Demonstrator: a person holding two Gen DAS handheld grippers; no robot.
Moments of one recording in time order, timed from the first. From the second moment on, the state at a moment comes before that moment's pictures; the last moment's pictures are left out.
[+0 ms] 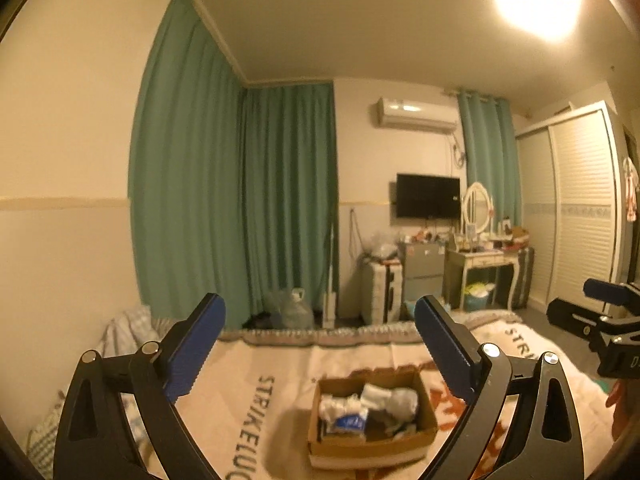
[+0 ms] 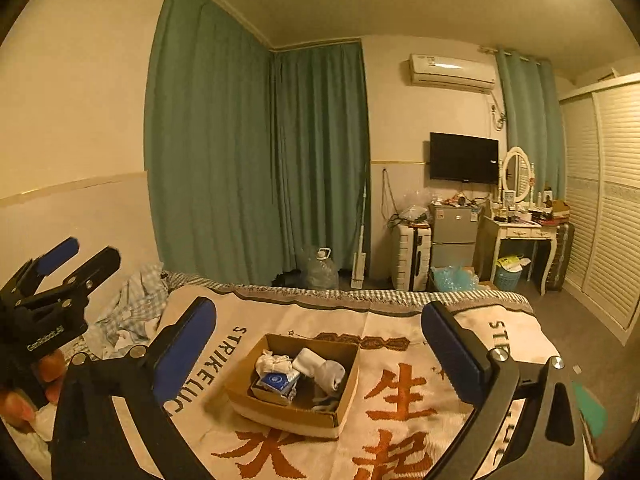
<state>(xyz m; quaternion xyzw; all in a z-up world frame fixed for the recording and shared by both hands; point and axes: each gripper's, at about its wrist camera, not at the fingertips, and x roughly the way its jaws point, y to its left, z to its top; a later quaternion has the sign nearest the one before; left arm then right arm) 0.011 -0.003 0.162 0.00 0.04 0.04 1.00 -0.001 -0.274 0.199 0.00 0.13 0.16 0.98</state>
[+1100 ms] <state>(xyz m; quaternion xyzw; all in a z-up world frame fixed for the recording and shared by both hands) 0.060 -0.001 0.004 0.01 0.20 0.04 0.98 0.057 -0.250 0.028 0.01 0.24 0.14 0.96</state>
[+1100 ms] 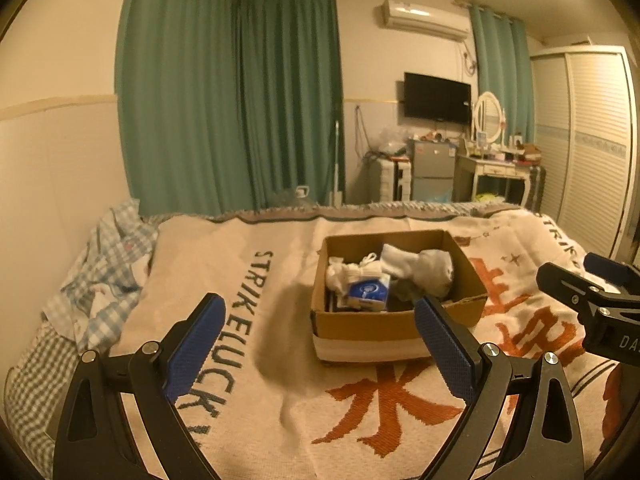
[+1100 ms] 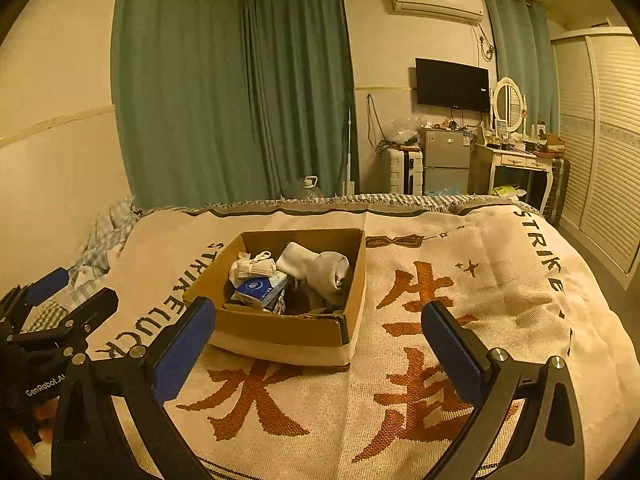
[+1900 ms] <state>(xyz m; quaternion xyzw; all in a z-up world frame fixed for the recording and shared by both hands) 0.060 -0.004 0.003 0.00 0.21 0.04 0.98 0.050 -0.245 0.029 -0.01 0.23 0.12 0.97</state>
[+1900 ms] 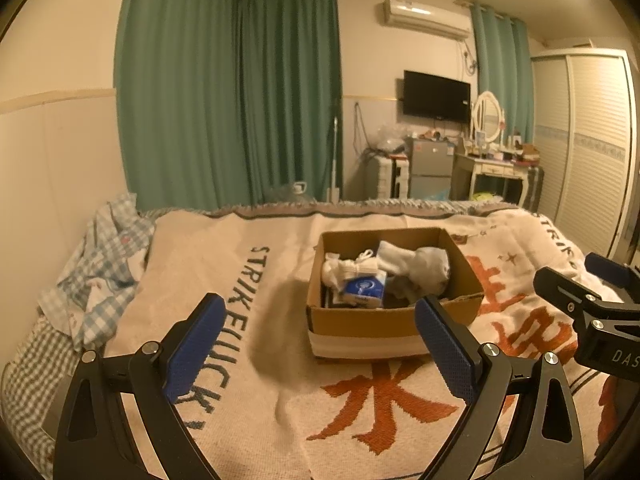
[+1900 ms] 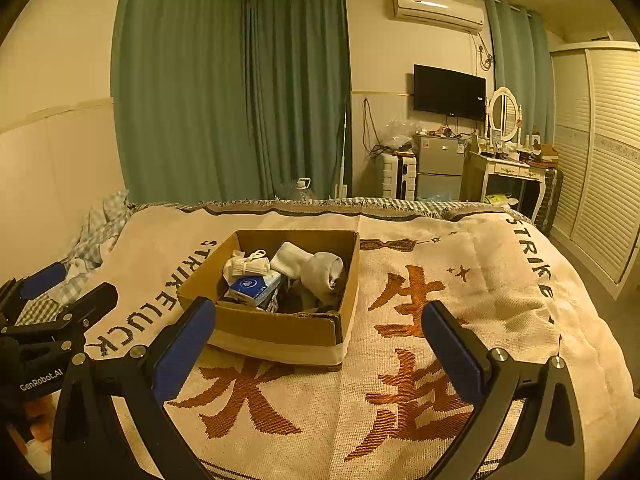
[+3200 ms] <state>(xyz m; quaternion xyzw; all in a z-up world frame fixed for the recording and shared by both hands) 0.059 0.000 0.002 0.00 0.20 0.05 0.98 0.050 -0.244 0.026 -0.01 0.24 0.12 0.96</state>
